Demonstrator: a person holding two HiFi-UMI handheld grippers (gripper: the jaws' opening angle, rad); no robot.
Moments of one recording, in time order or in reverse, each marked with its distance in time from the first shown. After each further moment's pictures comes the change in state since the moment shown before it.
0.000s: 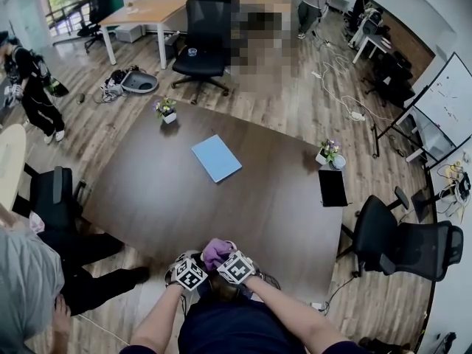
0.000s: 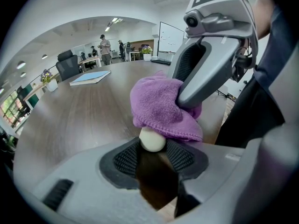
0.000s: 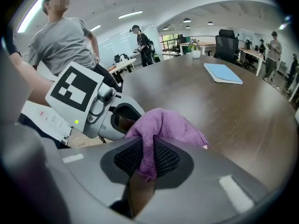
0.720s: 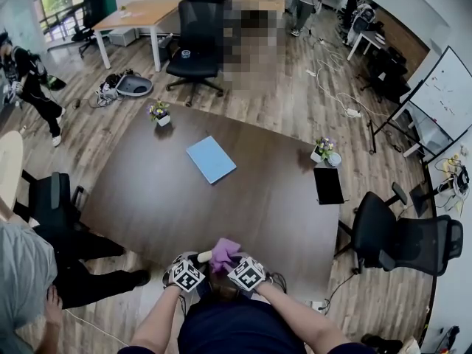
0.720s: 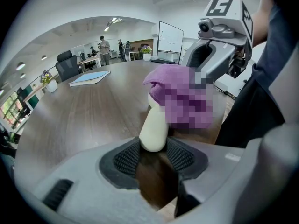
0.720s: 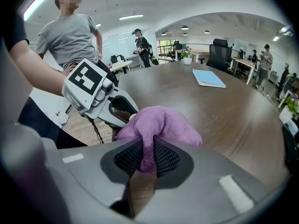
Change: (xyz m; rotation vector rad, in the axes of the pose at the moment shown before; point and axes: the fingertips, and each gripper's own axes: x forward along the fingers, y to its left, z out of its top) left arm 0.003 0.001 0.000 0.003 0.006 0.001; right arm -0.033 -0.027 -0.031 -0.047 -0.045 -0.109
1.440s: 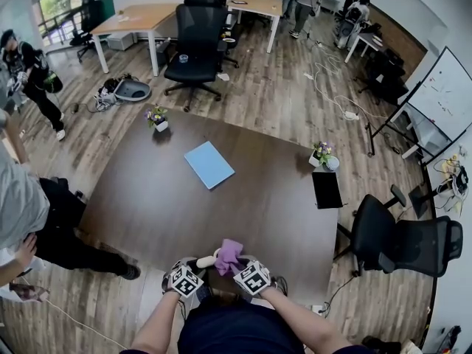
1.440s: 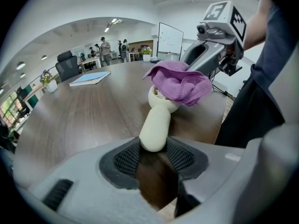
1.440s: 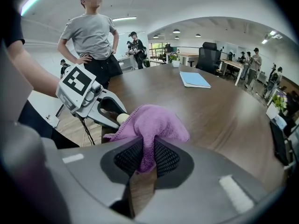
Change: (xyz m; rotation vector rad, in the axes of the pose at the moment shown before) left arm -0.003 0.004 0.000 0.001 -0.010 -0.005; right arm -0.017 -0.030 -0.003 0.061 -0.029 -0.103
